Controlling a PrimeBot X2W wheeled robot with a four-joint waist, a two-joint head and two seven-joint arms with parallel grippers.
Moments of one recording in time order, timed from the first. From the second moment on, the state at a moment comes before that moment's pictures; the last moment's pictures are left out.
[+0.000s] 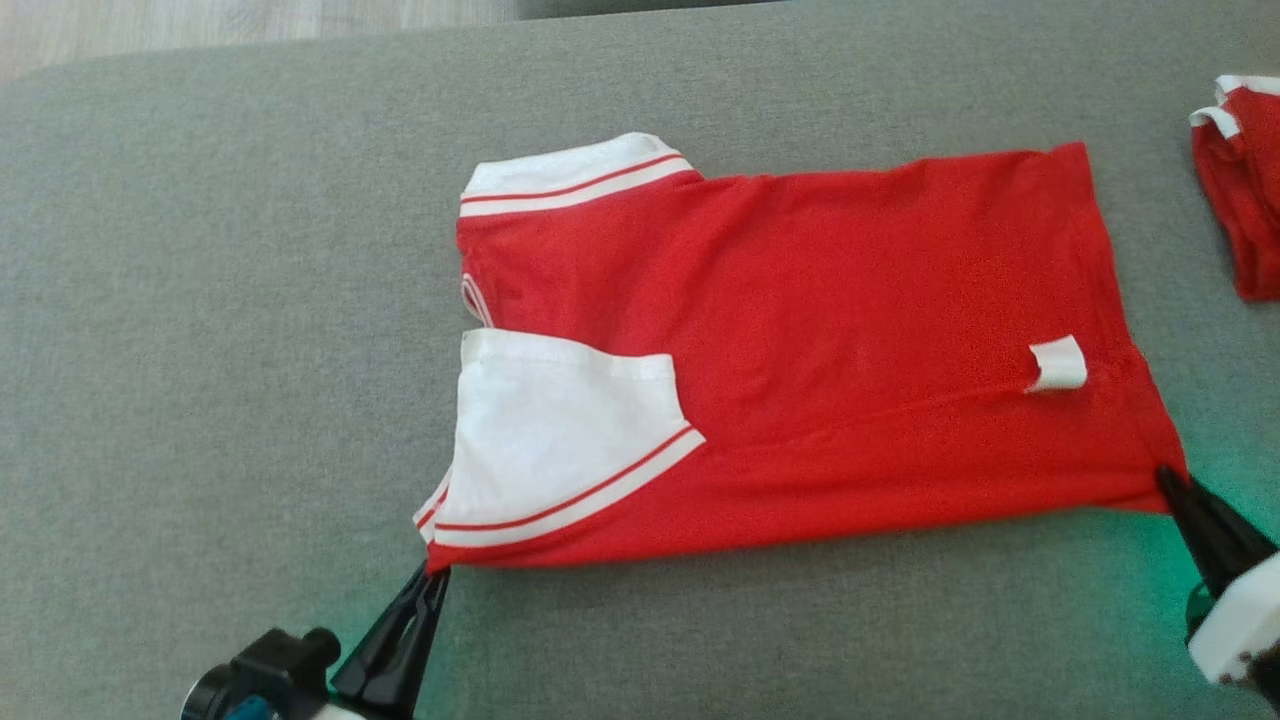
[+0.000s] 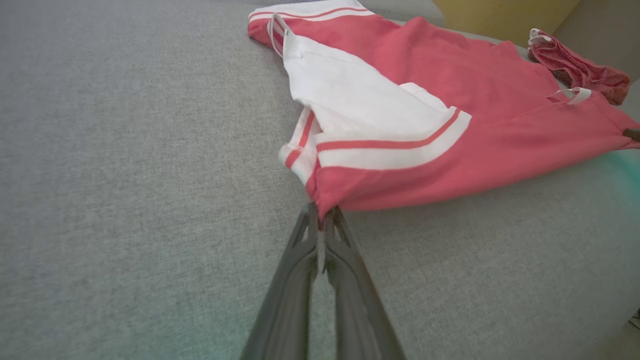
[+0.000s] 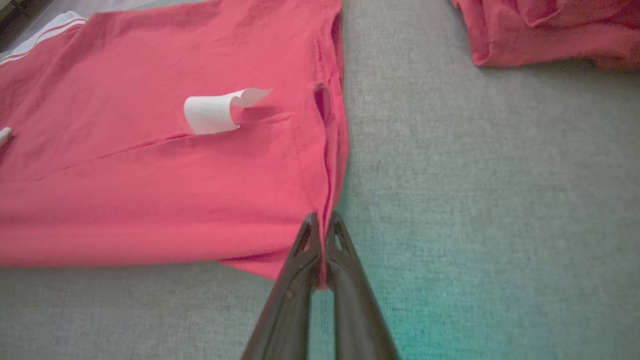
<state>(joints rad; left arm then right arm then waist) 0.07 0.48 -0.58 -0.01 -0.58 0.08 -0.08 0.06 -0.57 0.14 0.18 0.68 0.13 0.14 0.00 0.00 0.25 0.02</state>
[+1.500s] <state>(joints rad) -0.85 0.67 -0.58 0.25 -1.05 -0.12 0.76 -0.15 -0.44 0.12 0.02 0.52 0.13 0.18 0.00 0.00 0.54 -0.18</state>
